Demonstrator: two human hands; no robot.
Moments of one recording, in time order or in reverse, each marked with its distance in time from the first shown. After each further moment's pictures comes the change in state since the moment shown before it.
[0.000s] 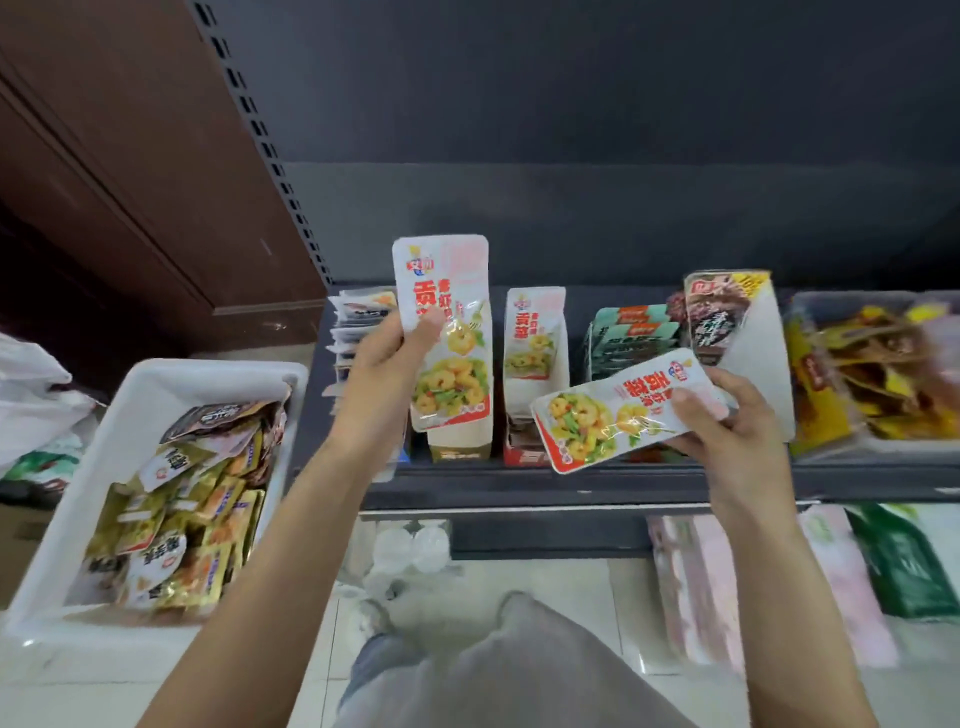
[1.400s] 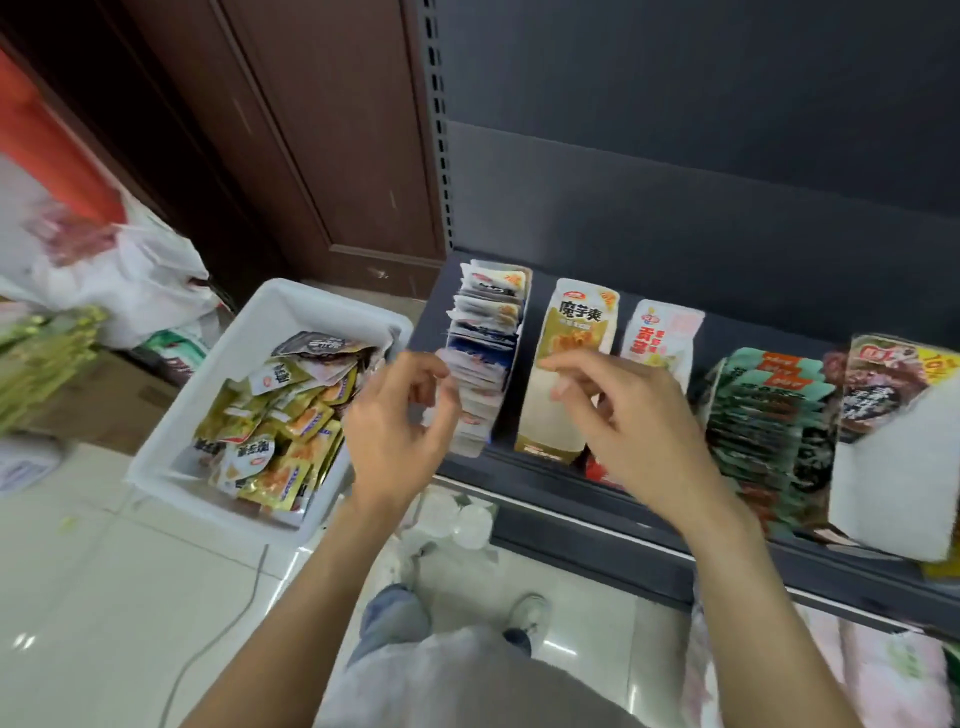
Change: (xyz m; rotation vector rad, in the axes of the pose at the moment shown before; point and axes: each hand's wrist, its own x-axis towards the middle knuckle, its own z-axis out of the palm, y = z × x) left_hand -0.054 -0.042 -0.067 0.896 0.578 0.570; right_hand -0.028 -0.041 0.136 -0.751 -0.777 -0.702
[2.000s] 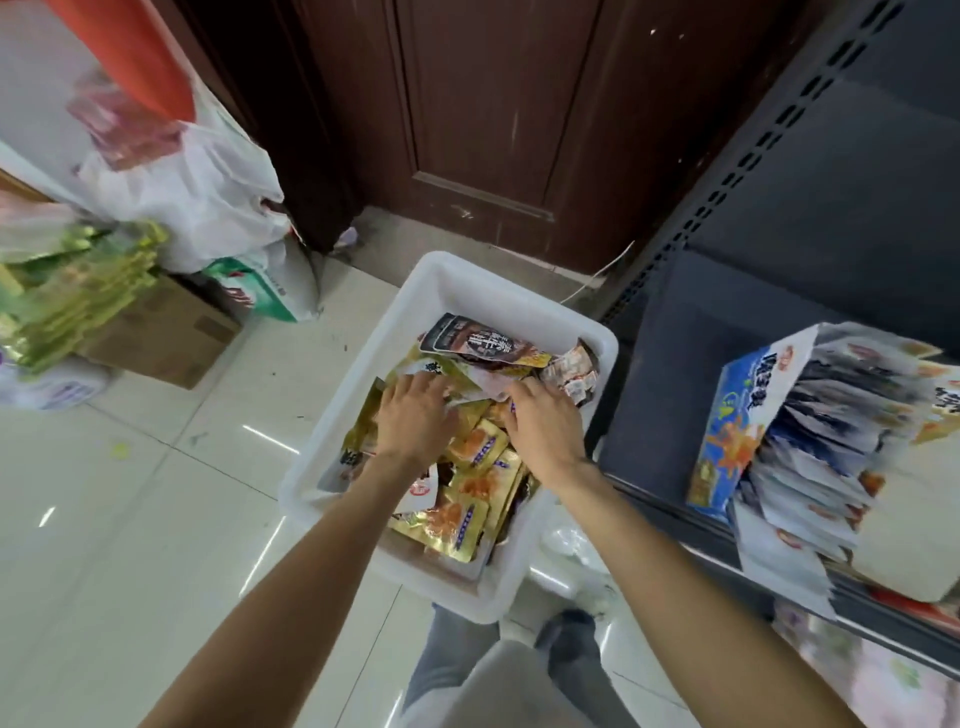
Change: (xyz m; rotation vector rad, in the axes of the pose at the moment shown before) left_hand 0.024 -0.341 -0.051 0.537 -0.741 -0.400; right_hand 0.163 -0.034 0.370 -0.477 -0.389 0.112
